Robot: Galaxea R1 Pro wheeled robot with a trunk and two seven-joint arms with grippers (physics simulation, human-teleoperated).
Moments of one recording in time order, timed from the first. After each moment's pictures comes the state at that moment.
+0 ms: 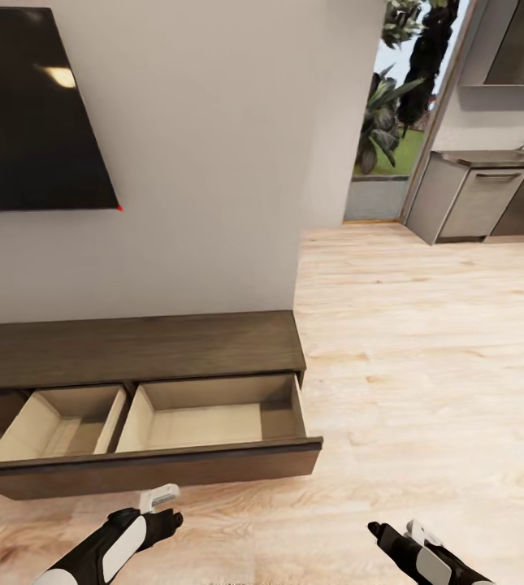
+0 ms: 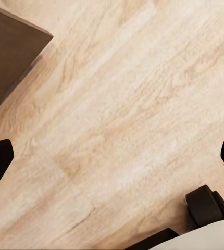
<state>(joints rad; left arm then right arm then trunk) -0.51 0.12 -0.46 -0.46 0.80 0.36 0.18 -0.56 -0.14 0.06 -0.08 -0.75 0.11 0.11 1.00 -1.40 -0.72</state>
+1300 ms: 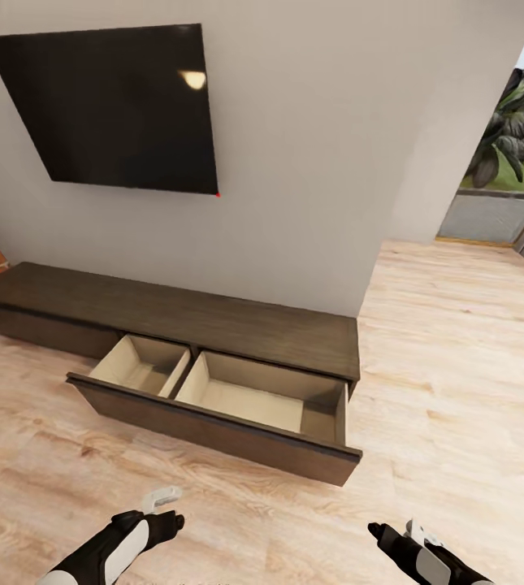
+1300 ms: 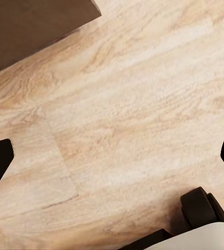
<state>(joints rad) -0.51 0.12 -0.51 -0.46 0.80 0.33 0.19 -0.56 -0.14 0.06 -0.08 -0.72 0.11 0.11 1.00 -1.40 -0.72</state>
